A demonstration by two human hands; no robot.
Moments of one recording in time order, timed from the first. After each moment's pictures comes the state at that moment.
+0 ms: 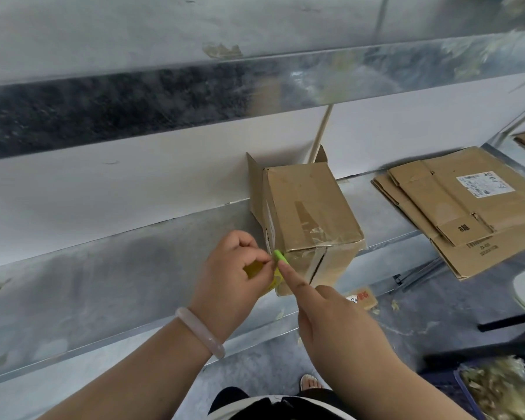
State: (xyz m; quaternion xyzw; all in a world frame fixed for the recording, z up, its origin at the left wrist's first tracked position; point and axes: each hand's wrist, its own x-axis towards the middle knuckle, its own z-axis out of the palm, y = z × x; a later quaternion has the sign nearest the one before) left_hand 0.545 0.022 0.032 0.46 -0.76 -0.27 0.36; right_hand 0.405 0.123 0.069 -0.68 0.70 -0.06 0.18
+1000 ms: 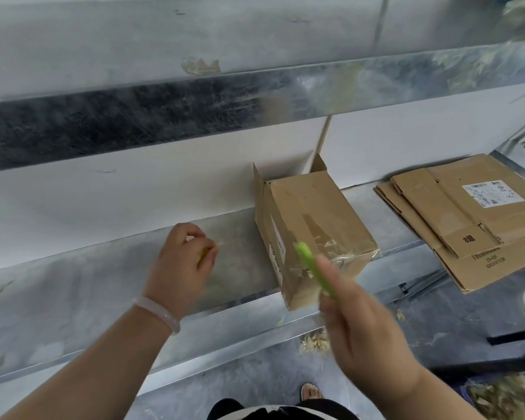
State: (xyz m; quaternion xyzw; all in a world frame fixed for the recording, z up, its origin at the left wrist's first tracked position) left_hand 0.594 -0.027 0.005 0.52 -0.79 -0.09 0.31; right_hand 0.355 0.121 0.042 -0.74 0.56 -0.37 0.07
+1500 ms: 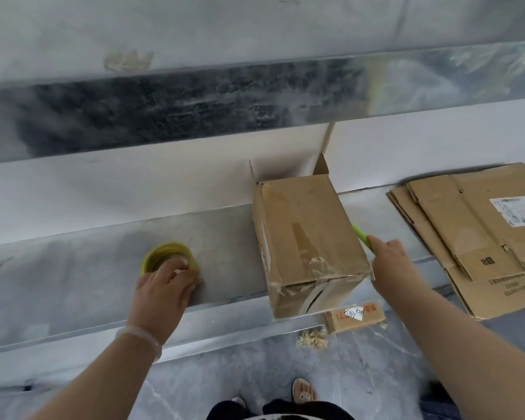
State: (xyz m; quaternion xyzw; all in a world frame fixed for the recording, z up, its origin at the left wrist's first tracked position) left_hand 0.613 -0.007 -0.077 0.59 -0.78 -0.01 0.19; right_hand 0.200 -0.003 -0.047 -0.55 0.82 -0.06 0.17
